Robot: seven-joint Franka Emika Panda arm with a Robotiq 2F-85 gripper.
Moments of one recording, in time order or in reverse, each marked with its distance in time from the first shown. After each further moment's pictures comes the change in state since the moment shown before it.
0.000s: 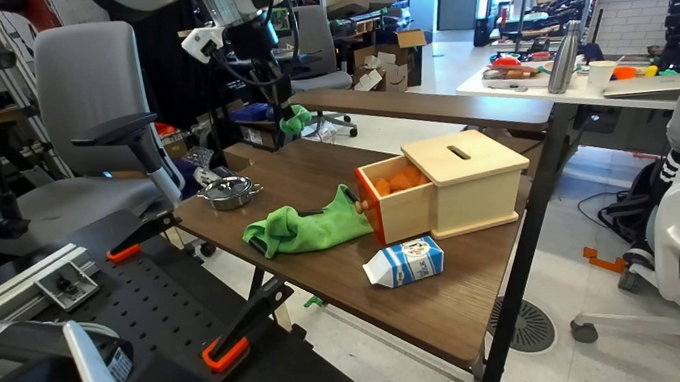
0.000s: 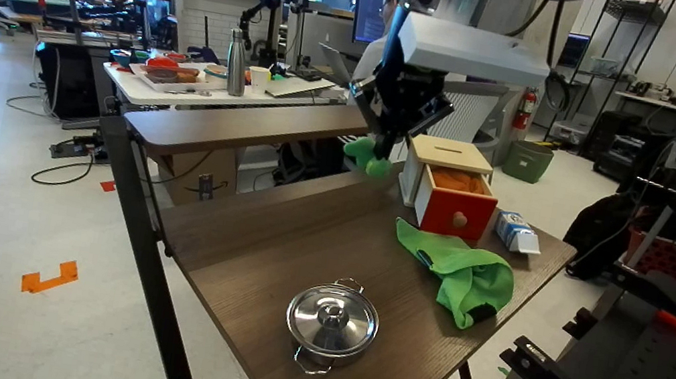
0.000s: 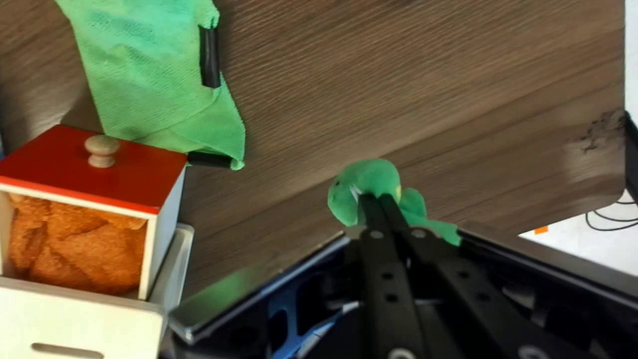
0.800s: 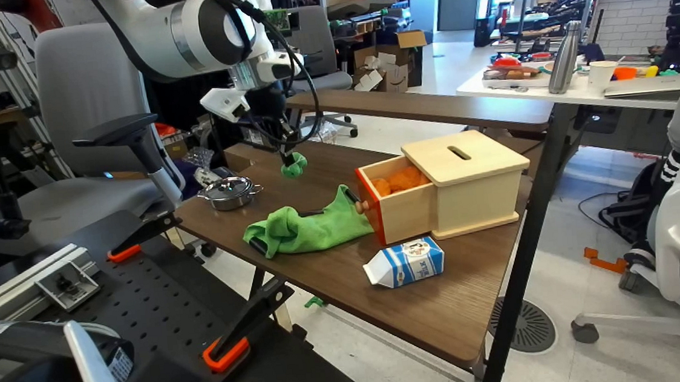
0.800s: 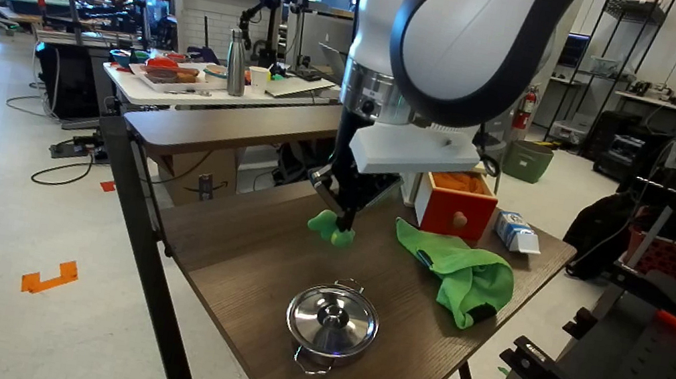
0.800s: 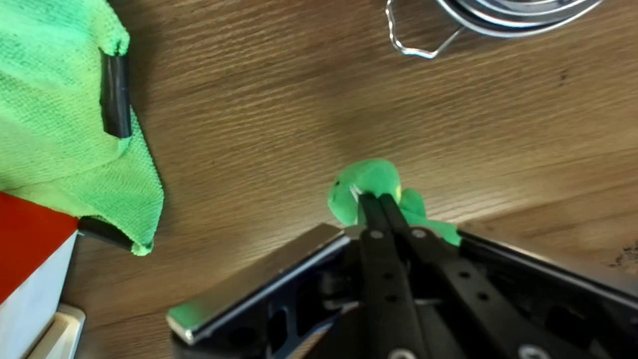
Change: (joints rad) arm 0.009 0.287 0.033 0.178 0.111 0.028 -0.199
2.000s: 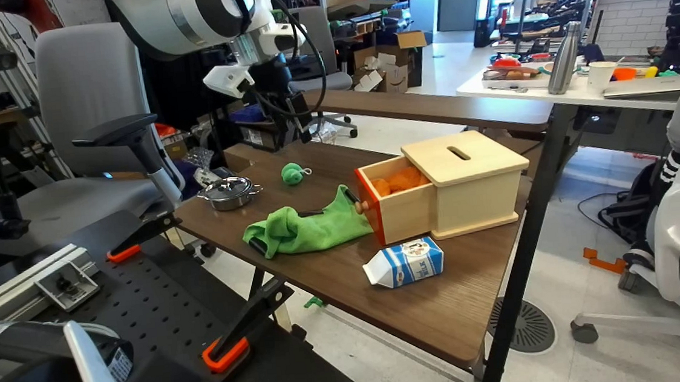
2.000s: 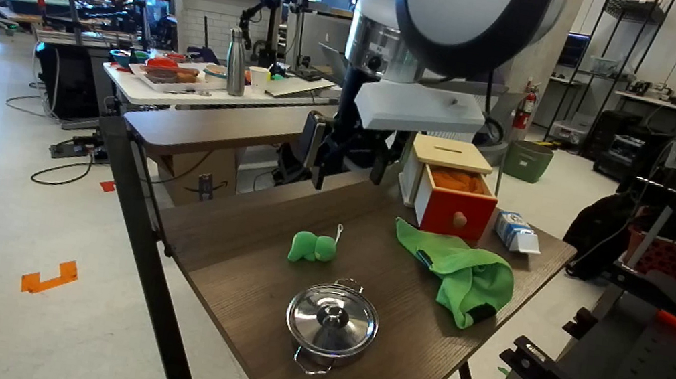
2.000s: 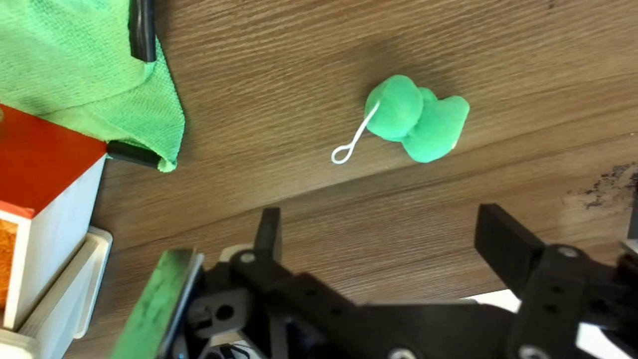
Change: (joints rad) arm 0.058 -0.071 -0.076 -0.008 0.031 -0.001 -0.034
